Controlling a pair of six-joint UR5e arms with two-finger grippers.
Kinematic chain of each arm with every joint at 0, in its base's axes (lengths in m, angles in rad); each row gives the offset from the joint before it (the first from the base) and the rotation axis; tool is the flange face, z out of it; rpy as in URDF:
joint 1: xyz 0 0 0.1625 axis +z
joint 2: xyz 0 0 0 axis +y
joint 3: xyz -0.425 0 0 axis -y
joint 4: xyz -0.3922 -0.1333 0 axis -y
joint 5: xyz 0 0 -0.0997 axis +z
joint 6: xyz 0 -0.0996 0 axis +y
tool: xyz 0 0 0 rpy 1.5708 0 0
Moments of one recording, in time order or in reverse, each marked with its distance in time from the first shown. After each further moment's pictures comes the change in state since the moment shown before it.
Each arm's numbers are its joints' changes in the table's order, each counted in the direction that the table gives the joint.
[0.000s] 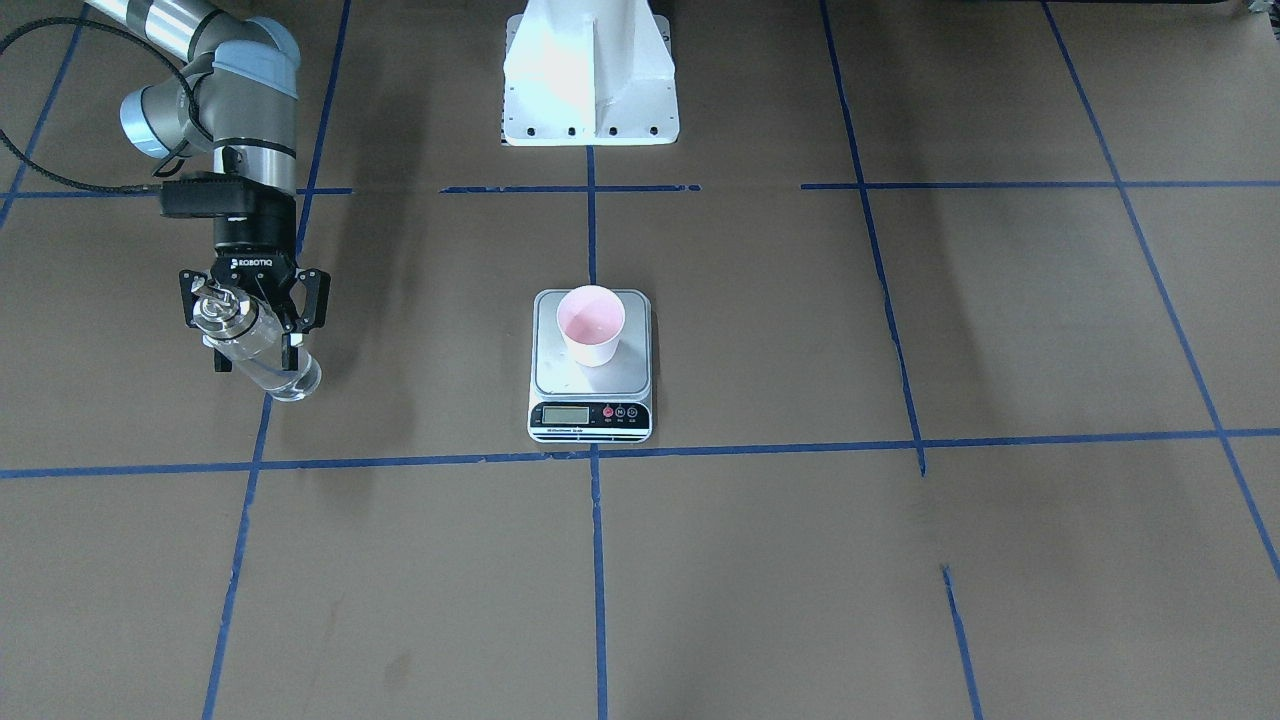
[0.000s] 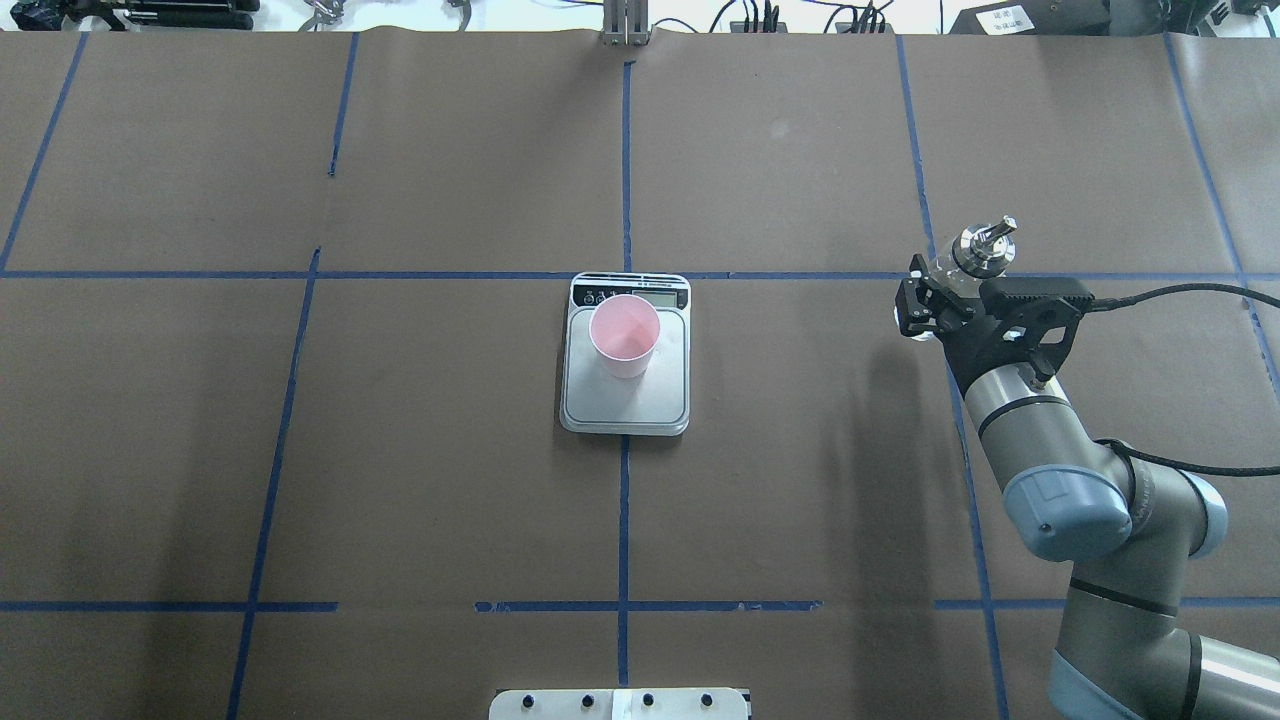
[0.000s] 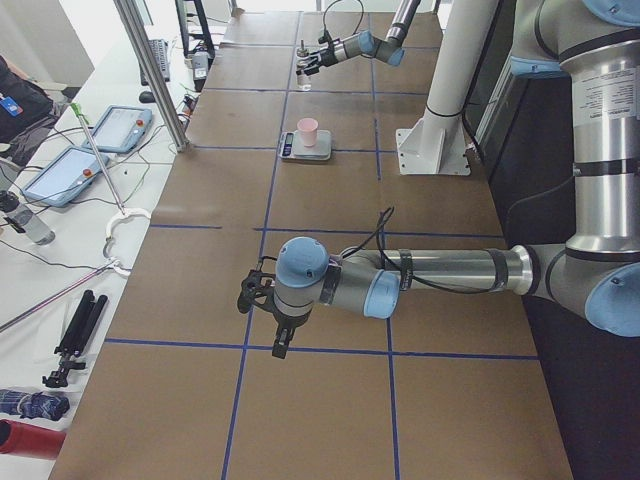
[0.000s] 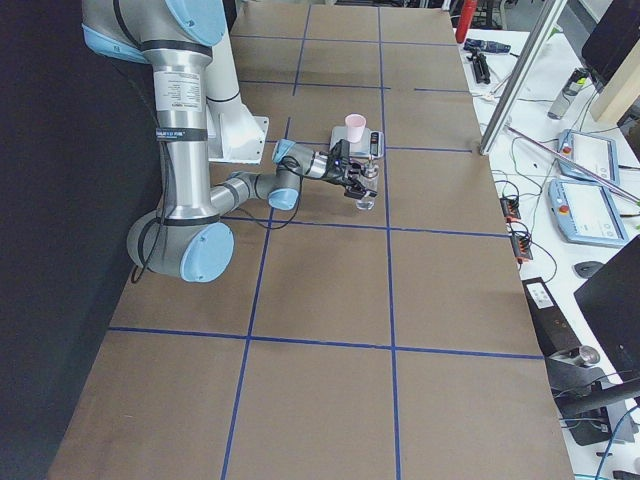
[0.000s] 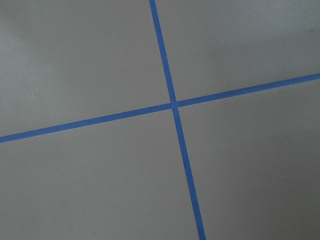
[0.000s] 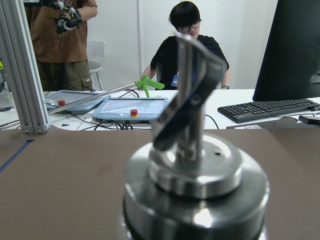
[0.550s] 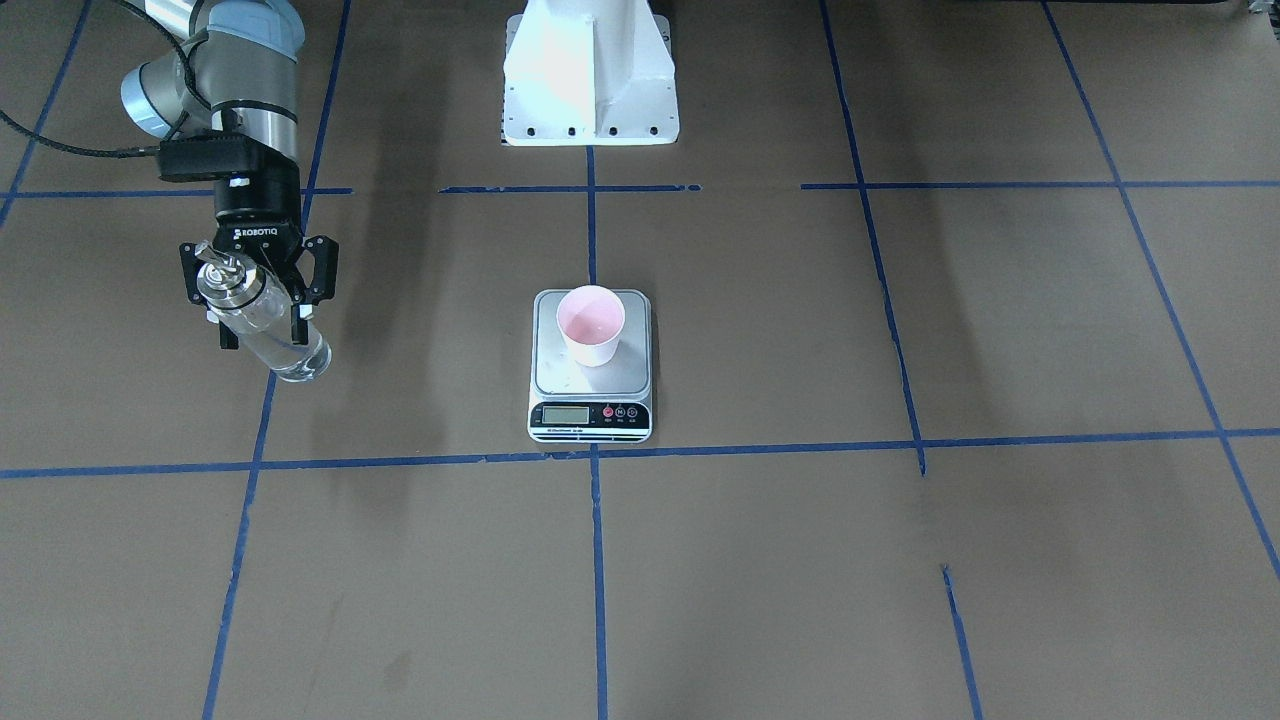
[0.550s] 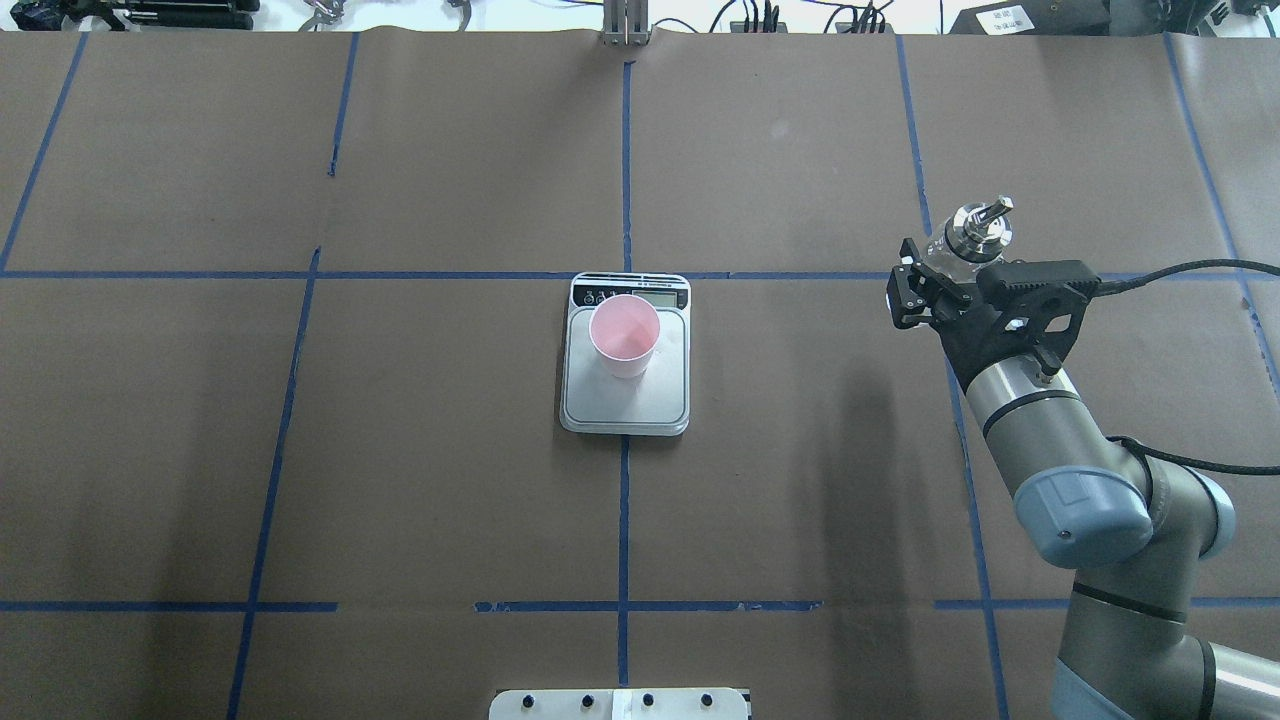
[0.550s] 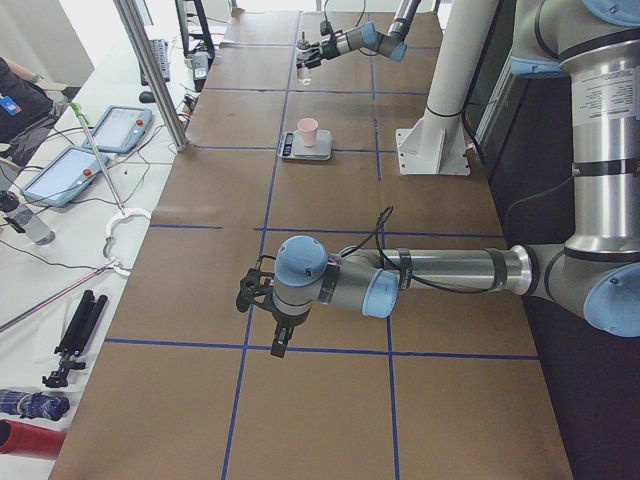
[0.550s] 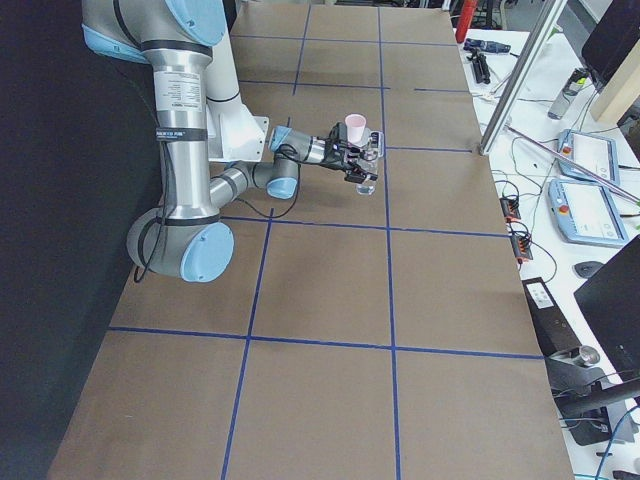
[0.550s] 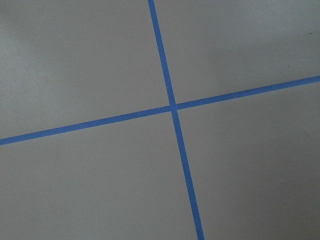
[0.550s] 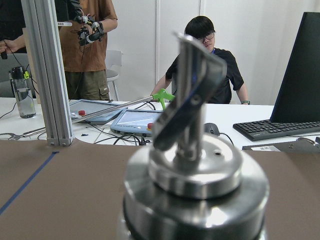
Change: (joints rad) left arm 0.000 0.004 0.000 0.000 0.000 0.005; right arm -0.003 -0.002 0.065 0.001 0.004 0.125
